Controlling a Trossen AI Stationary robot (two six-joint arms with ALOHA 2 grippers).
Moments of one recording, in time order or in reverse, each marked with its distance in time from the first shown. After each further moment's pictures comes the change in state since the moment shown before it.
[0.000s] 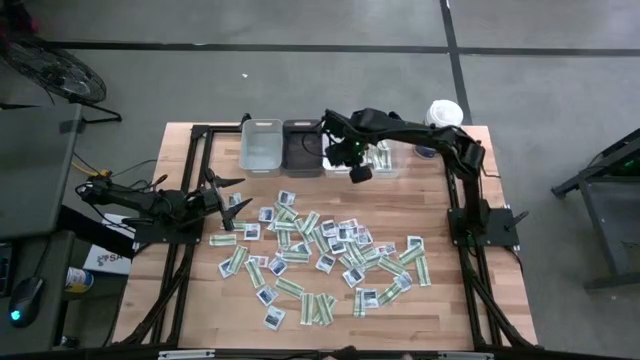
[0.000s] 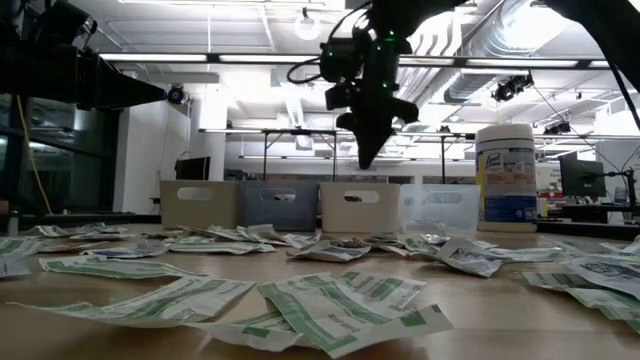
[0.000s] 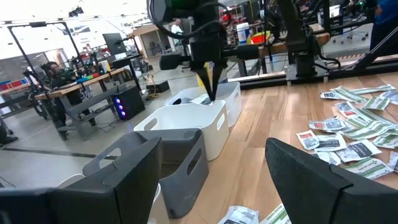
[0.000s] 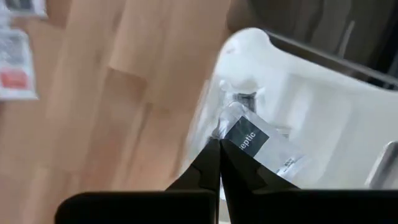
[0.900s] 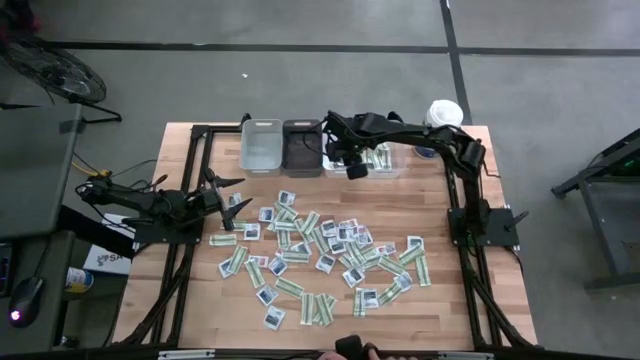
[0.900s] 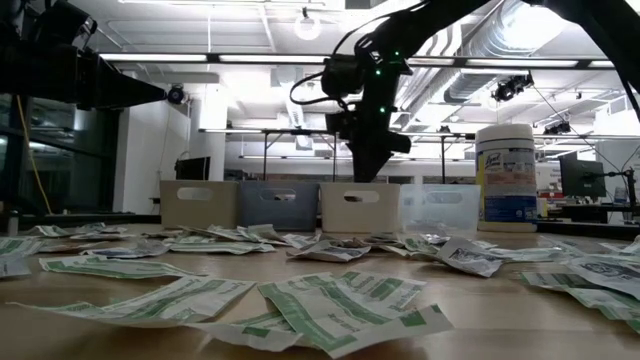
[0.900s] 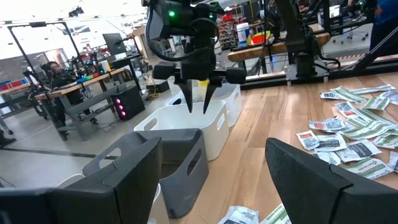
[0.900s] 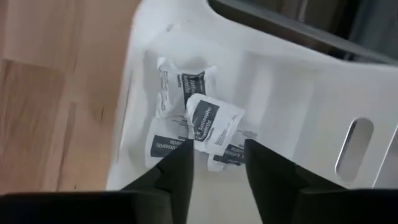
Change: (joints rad) left arm 0.000 0.000 0.000 0.000 0.000 0.000; right arm -0.025 0.000 -0.116 0.202 0.128 0.065
